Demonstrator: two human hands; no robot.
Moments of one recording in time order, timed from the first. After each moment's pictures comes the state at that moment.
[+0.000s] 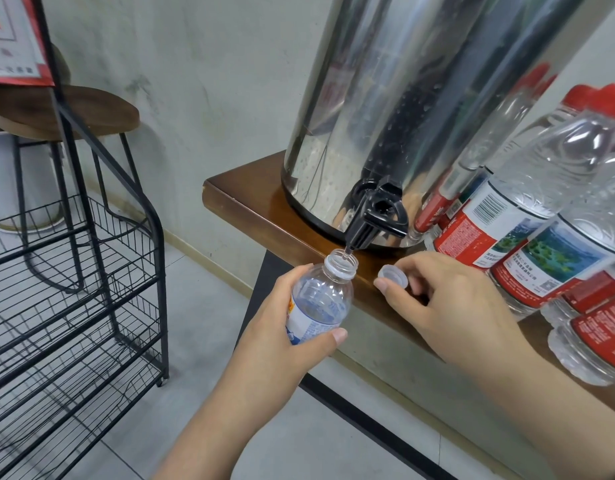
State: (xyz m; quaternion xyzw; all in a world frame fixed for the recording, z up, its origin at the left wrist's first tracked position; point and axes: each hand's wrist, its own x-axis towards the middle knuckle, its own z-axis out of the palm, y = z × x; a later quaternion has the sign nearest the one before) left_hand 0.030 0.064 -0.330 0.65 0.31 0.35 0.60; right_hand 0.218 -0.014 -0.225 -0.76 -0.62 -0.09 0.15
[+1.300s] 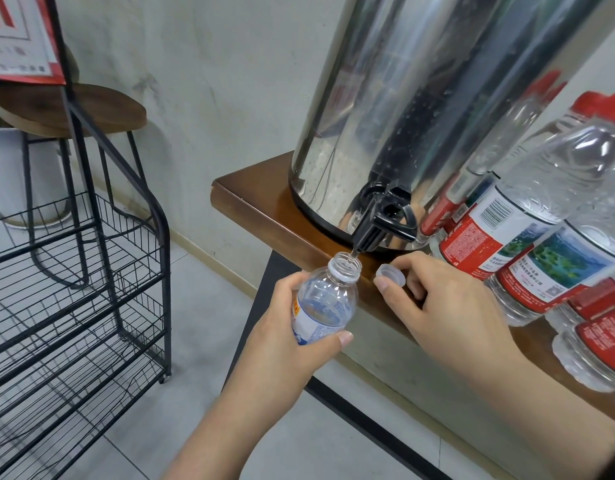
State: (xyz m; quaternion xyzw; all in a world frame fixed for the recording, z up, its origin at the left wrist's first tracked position) left_hand 0.034 0.064 -0.339 0.64 0.34 0.36 0.58; right_hand 0.214 -0.008 -0.233 -0.76 -0.62 -0.11 0.16
